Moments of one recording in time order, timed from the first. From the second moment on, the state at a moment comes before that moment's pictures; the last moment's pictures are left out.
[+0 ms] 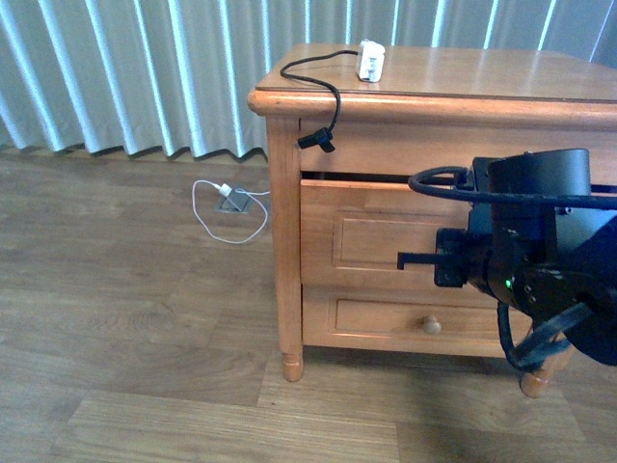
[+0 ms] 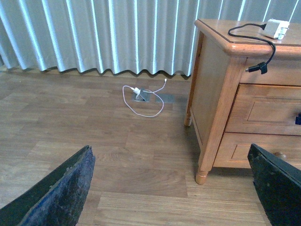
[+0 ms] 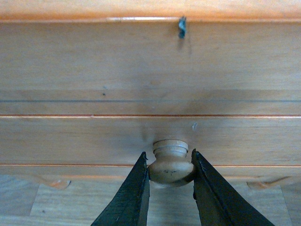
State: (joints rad) left arm 0.00 0.00 0.02 0.00 0.00 0.00; right arm 0.26 2.23 1.08 0.67 0.25 0.15
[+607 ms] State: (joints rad) left arm 0.00 0.00 0.02 0.00 0.00 0.00; right arm 0.23 1.86 0.57 0.64 0.06 0.16
